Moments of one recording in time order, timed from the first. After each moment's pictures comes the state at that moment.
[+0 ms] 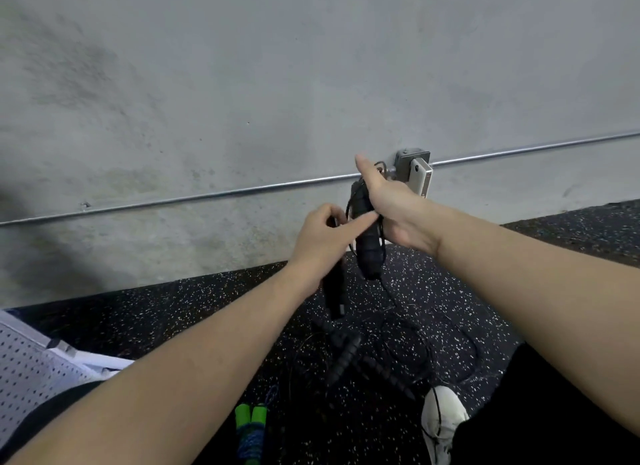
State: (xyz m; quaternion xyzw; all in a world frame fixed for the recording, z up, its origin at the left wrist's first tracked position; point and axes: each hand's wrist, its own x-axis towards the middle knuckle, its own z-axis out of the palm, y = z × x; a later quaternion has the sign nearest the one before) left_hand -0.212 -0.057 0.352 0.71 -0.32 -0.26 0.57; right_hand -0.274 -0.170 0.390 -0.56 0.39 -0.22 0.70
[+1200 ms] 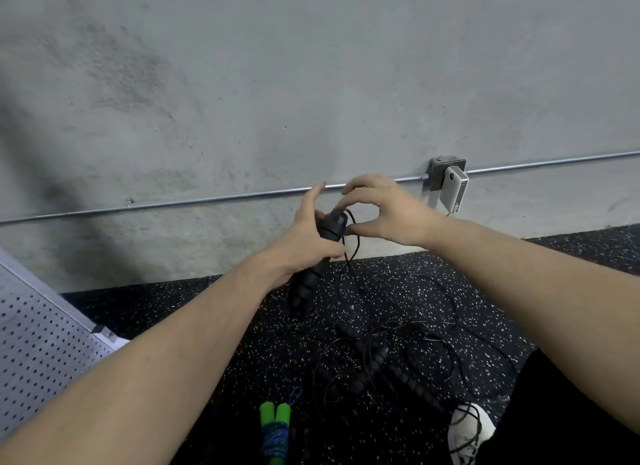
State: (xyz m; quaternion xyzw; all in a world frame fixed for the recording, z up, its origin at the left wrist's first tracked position) left_hand -0.148 0.001 0.370 0.73 -0.39 -0.30 0.47; right_hand -0.252 -0.173 0.375 -0.95 0.01 -0.21 0.23
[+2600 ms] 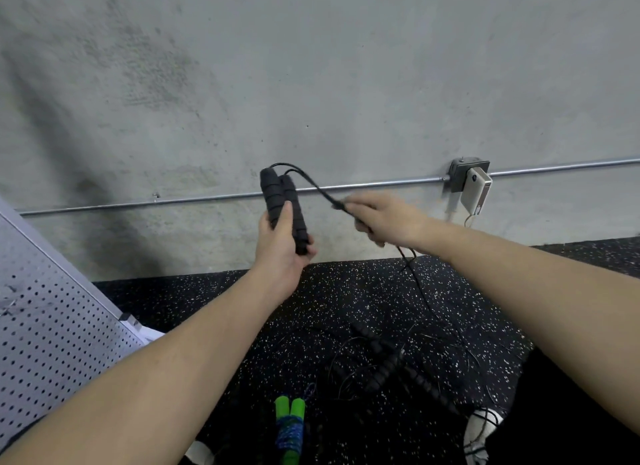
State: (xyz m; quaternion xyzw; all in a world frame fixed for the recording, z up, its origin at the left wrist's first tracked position) left_hand -0.124 0.021 0.346 0.52 -0.02 -0.28 0.81; right_hand -0.232 -0.127 0.383 -0.87 0.16 -0.08 0.47
